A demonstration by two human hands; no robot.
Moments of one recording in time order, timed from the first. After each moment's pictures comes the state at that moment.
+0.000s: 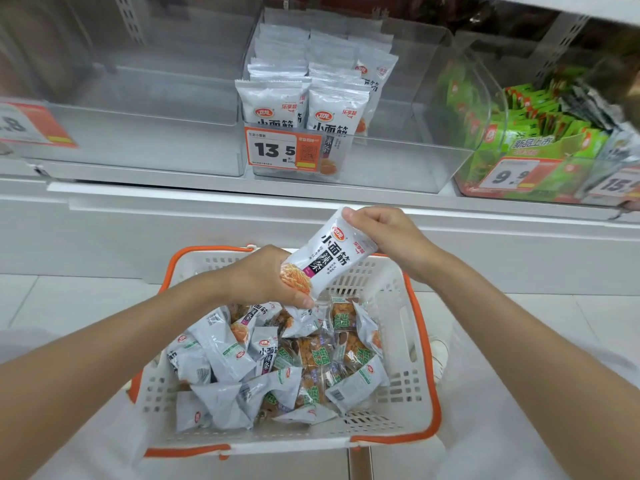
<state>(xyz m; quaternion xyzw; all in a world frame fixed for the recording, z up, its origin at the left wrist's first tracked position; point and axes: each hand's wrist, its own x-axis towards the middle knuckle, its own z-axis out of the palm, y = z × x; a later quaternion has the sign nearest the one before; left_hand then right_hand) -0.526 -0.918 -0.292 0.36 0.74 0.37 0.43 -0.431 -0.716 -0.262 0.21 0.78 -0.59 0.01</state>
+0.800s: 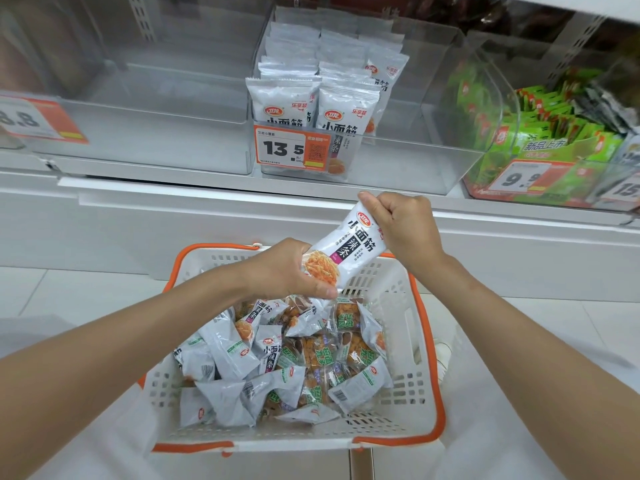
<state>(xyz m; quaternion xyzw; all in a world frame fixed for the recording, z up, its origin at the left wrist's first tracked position) -0.515 -0.904 -0.275 0.33 0.73 0.41 0.44 -0.445 -0.704 -0.275 0.15 0.91 -0.29 -0.23</state>
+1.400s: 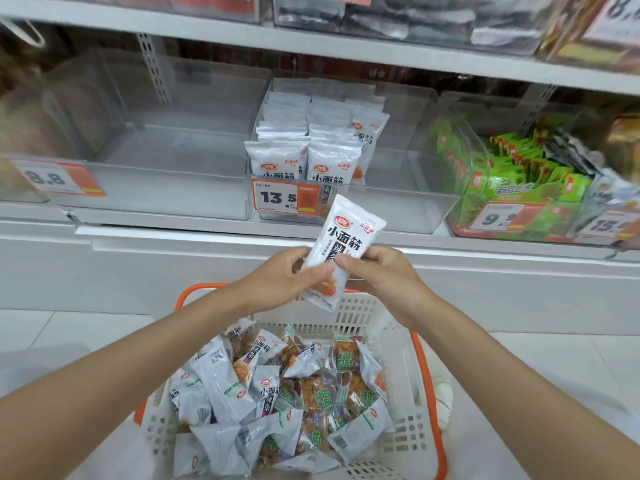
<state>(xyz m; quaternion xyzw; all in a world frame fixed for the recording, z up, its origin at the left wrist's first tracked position) -0.526 -0.888 -0.252 0.33 0.73 0.49 0.34 -0.425 -0.731 -0.249 0.23 0.67 -0.70 -0.04</state>
